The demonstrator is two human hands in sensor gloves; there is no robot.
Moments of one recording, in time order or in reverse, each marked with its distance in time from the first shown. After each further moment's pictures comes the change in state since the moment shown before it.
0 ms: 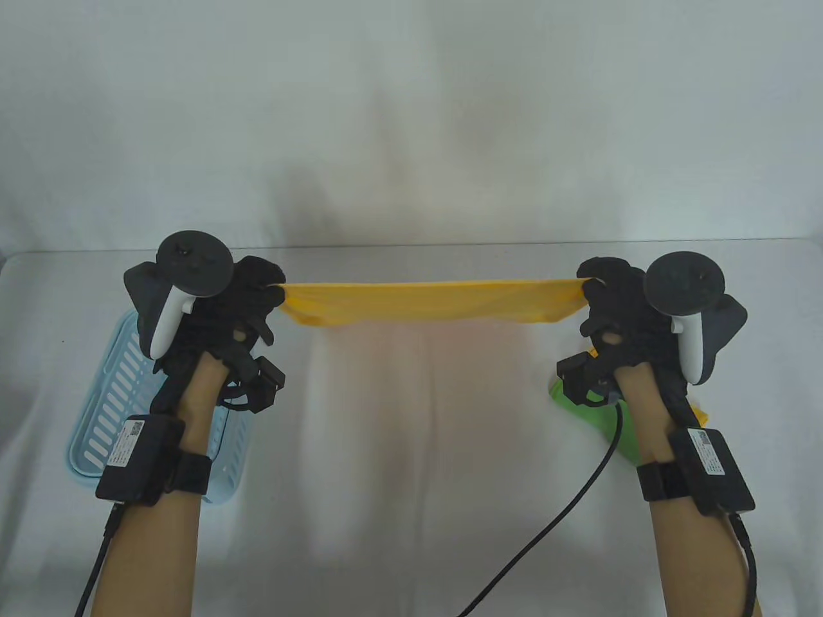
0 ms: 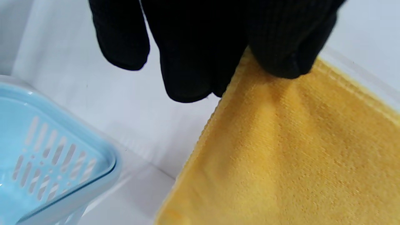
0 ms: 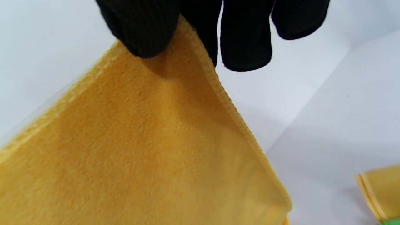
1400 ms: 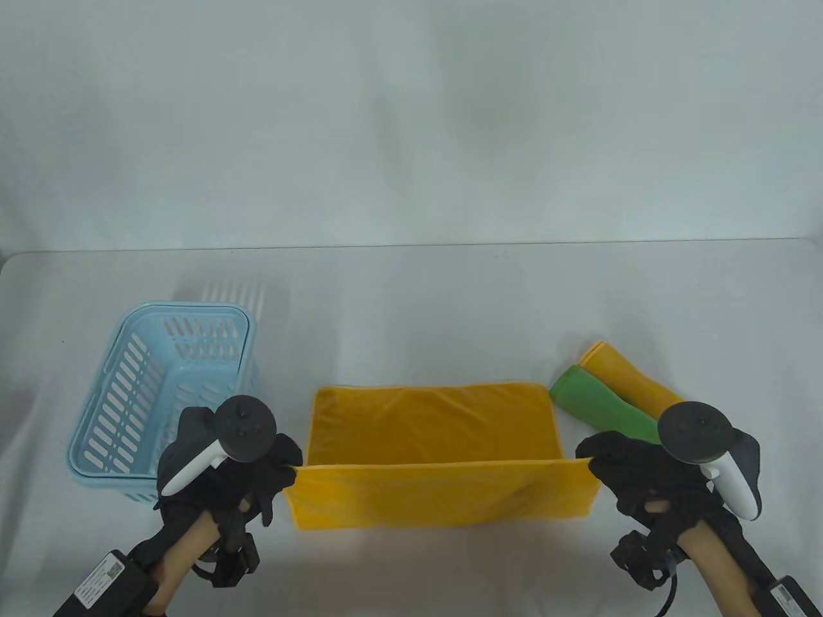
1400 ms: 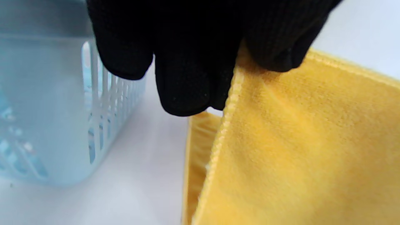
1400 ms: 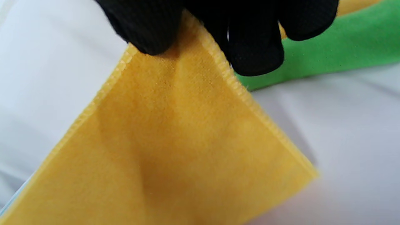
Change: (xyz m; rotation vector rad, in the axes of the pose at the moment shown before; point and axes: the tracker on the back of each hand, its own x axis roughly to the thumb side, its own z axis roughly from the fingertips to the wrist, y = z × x) left_hand -0.058 -0.105 0.093 -0.417 -0.111 -0.323; right_hand -0.120 0.026 0.082 0.535 -0.044 0.108
